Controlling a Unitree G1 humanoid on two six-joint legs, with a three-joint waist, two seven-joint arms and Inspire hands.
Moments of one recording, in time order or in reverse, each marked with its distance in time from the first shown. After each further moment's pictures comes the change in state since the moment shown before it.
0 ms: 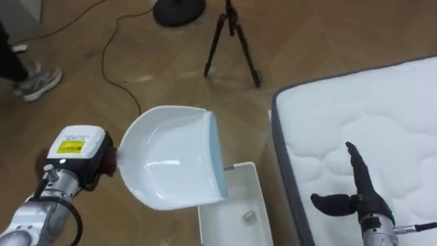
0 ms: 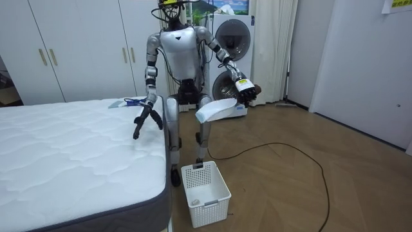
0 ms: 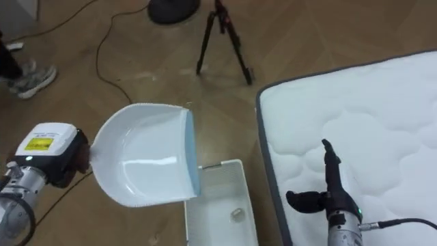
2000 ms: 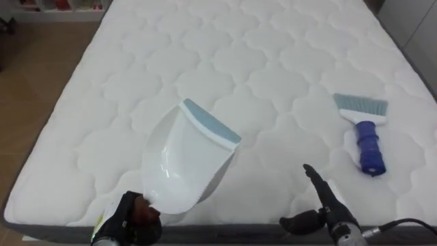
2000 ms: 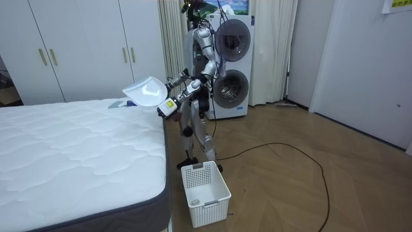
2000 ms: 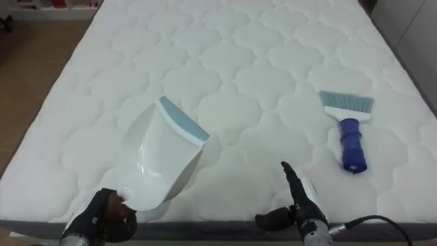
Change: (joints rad) left arm 0.223 -0.330 0.086 0.132 -0.587 -0.097 -0.002; right arm 0.000 0.143 -0.057 0.033 -0.110 0.058 0.266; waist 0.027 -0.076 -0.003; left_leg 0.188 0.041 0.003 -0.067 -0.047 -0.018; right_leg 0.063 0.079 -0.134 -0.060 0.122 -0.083
